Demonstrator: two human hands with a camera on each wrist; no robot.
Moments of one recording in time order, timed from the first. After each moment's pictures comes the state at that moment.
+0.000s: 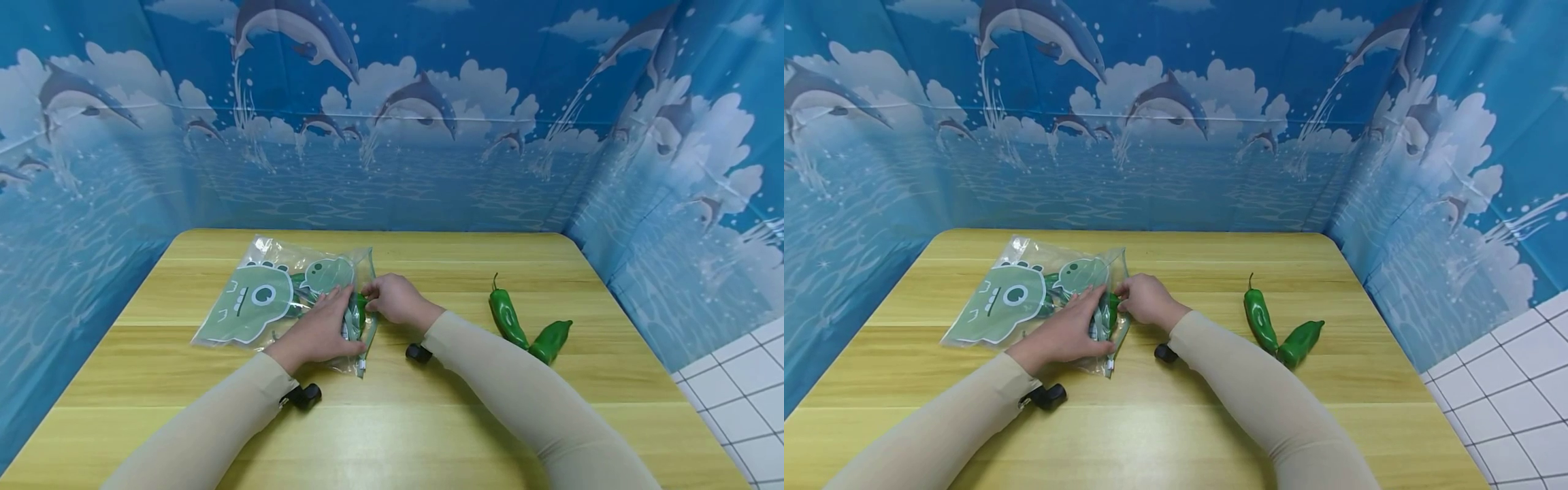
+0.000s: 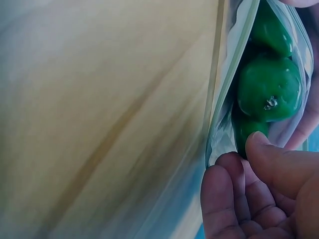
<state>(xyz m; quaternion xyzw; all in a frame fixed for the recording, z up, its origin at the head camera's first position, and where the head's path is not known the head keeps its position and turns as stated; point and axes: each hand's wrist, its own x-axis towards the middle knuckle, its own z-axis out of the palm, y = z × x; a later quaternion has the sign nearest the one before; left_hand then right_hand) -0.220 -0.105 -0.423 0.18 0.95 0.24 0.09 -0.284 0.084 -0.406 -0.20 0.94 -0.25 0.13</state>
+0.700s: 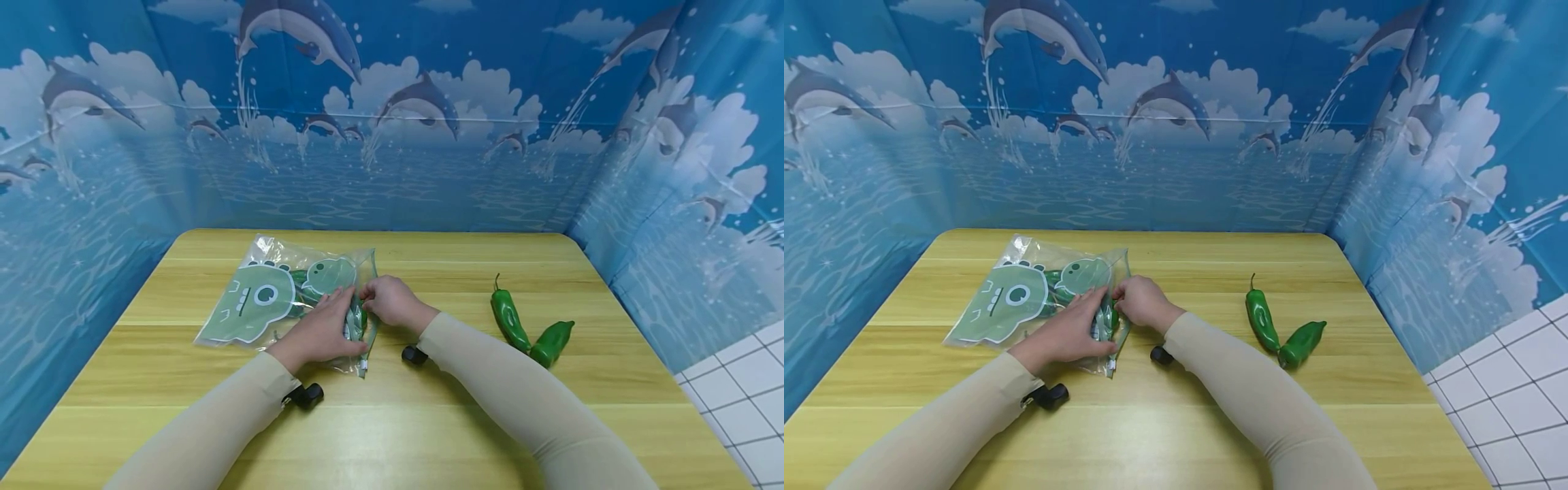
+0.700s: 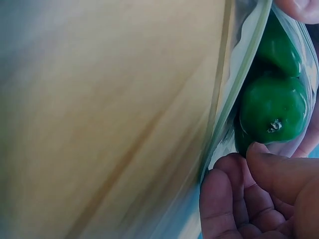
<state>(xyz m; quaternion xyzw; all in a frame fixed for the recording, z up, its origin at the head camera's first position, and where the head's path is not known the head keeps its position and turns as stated) -0.219 -0.105 -0.423 0.18 0.95 0.24 0.10 -0.284 0.074 -0.412 -0.22 0.94 -0.24 0.12</state>
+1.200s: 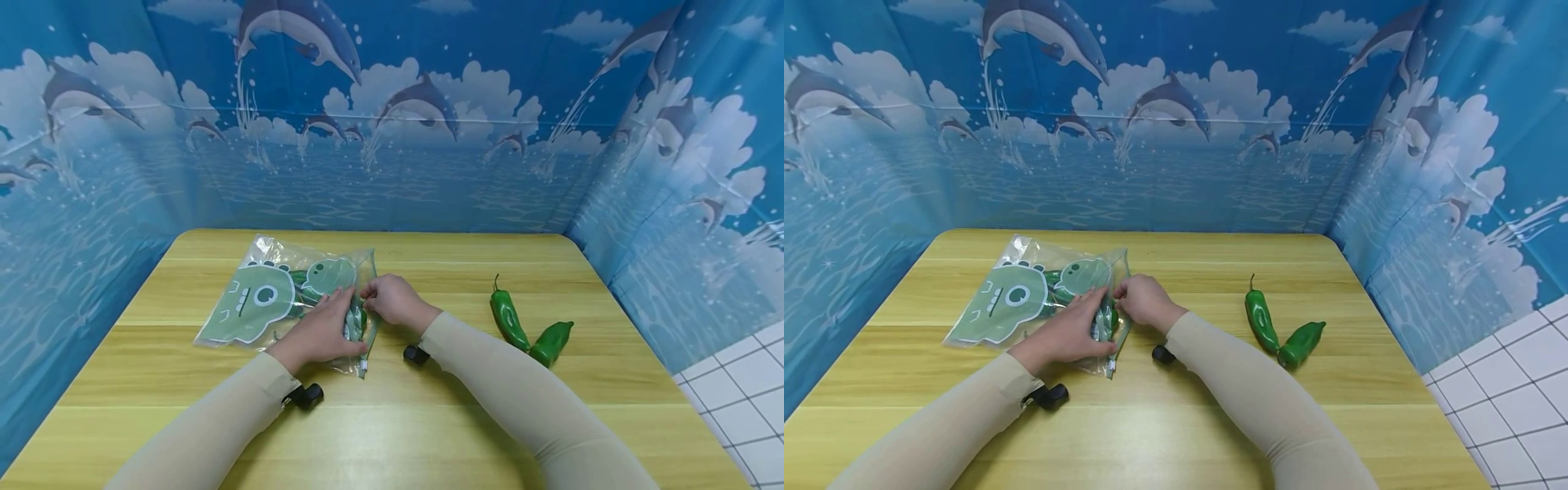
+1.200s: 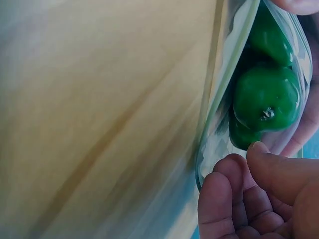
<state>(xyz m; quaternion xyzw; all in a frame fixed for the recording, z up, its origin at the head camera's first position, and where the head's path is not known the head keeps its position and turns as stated) -0.220 -0.105 -0.423 0.17 0.95 0.24 0.10 -0.285 0.079 -0.409 -0.20 0.94 -0.25 0.13</state>
